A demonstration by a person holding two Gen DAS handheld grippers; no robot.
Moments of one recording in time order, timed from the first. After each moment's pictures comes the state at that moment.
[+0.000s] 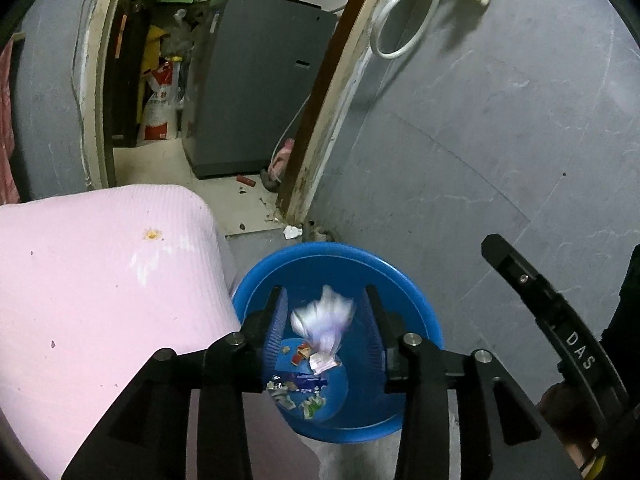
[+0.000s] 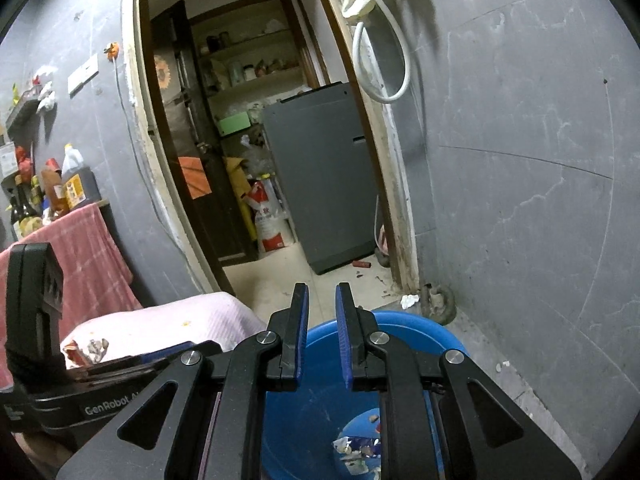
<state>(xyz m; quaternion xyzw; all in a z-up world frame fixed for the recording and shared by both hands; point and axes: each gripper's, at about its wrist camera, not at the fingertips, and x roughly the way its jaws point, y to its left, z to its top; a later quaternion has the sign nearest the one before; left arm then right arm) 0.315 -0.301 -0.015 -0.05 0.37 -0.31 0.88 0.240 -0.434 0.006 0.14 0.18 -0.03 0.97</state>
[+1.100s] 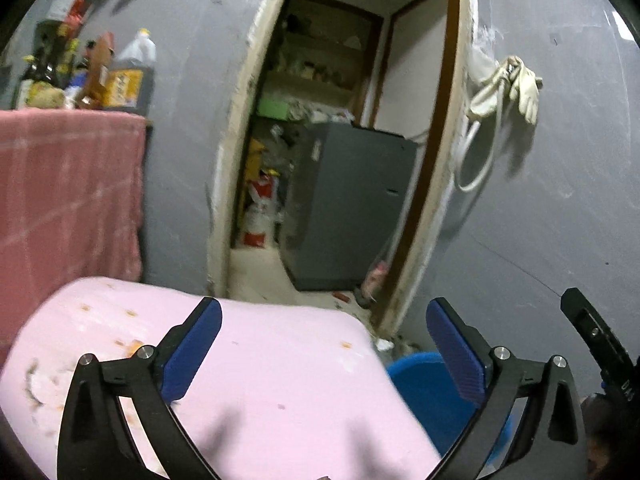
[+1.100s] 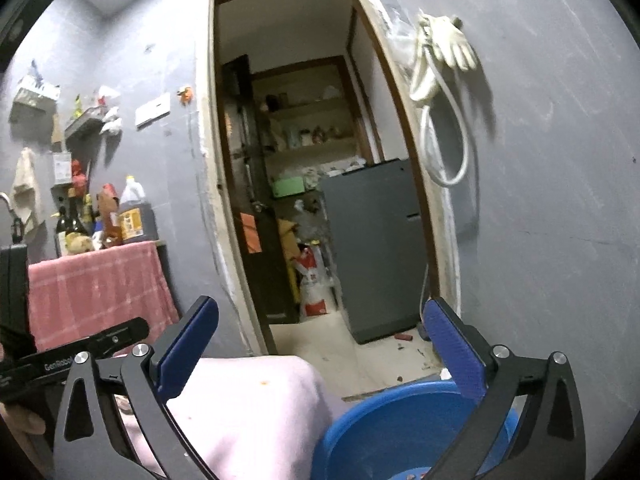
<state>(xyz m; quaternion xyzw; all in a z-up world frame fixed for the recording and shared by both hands) 0.262 -0.147 0.059 -0.08 0.16 -0.14 0.97 0.219 -0.364 0.051 0.09 0.04 0.03 0.99</state>
